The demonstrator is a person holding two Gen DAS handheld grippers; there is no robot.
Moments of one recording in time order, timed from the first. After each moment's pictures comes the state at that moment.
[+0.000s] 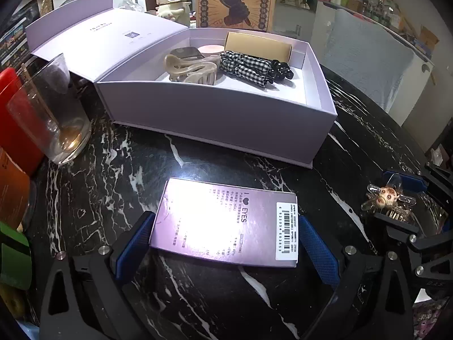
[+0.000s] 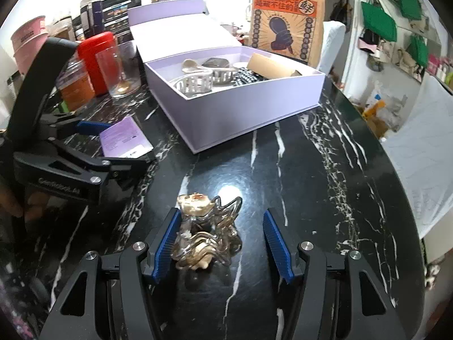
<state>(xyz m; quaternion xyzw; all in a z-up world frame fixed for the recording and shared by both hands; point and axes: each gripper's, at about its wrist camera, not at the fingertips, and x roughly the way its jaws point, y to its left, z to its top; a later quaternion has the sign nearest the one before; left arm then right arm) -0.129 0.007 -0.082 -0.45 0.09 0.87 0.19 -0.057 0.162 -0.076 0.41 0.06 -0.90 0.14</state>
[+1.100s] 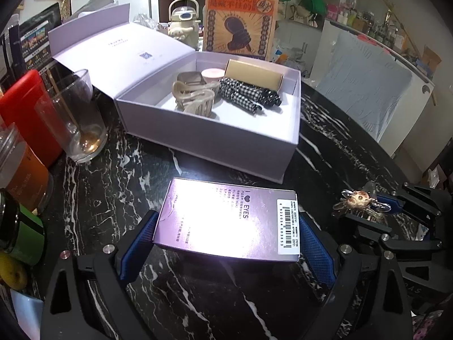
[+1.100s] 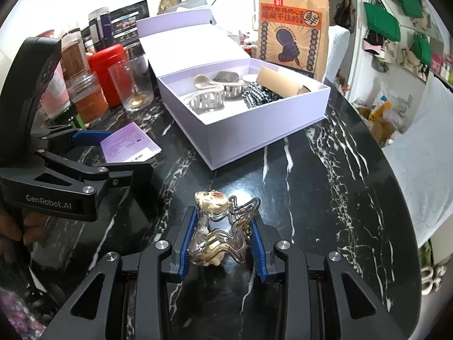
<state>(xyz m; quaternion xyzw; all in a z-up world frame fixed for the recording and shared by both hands) -0.097 0.007 -0.040 -0.43 0.05 0.88 0.18 -0.051 0.159 -0.050 0.40 0.04 -0.90 0.17</state>
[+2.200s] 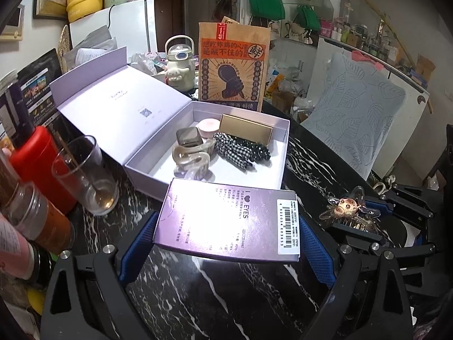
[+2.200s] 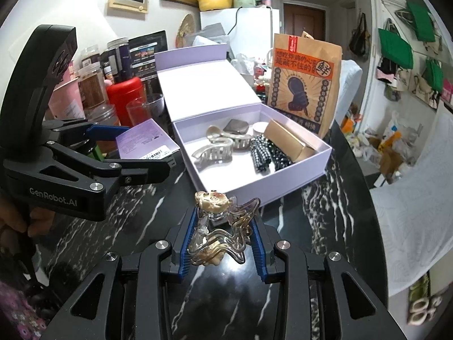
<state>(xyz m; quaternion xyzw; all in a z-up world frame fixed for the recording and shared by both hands) -0.117 0.024 0.029 -0.39 0.06 0.90 0.18 -0.069 0.164 0.013 0.34 0.06 -0.91 0.21</state>
